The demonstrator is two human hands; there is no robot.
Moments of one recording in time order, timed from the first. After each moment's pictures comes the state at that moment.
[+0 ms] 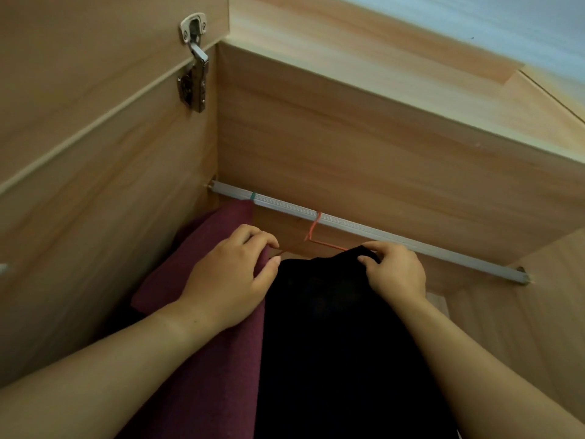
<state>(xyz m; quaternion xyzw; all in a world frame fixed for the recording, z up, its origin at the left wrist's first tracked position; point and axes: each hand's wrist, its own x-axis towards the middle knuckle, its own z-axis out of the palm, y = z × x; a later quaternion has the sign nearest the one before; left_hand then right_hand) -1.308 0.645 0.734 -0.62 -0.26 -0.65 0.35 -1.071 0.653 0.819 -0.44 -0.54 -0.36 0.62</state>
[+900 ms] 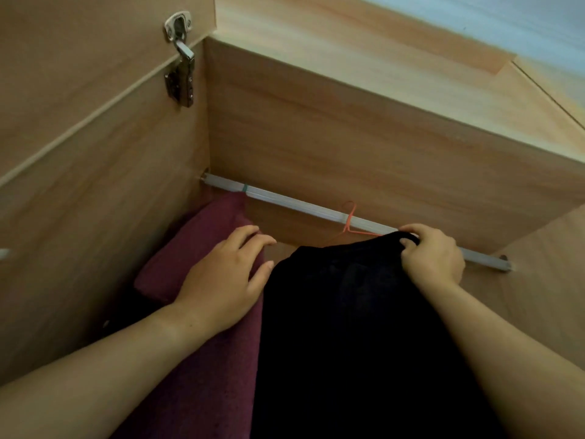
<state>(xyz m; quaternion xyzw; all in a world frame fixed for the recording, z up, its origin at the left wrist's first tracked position) -1.292 0.638 0.713 -0.63 -0.29 -0.63 0.35 -1.012 0.620 0.819 -0.46 -0.45 -0.39 0.66</state>
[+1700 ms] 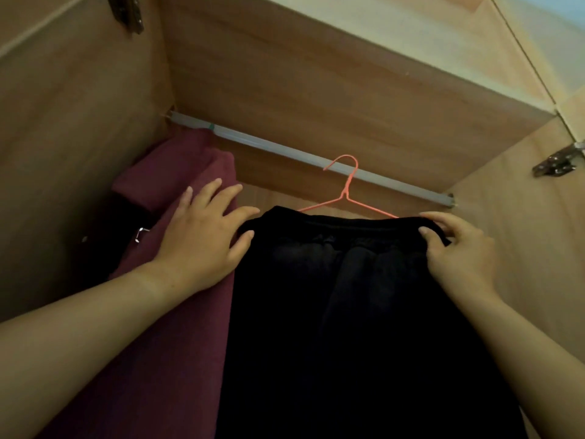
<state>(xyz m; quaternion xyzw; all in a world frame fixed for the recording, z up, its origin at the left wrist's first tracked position) -1.241 0.609 0.649 -0.60 -0.37 -0.53 0.47 -0.904 0.572 0.689 -0.36 -0.49 -0.39 0.69</state>
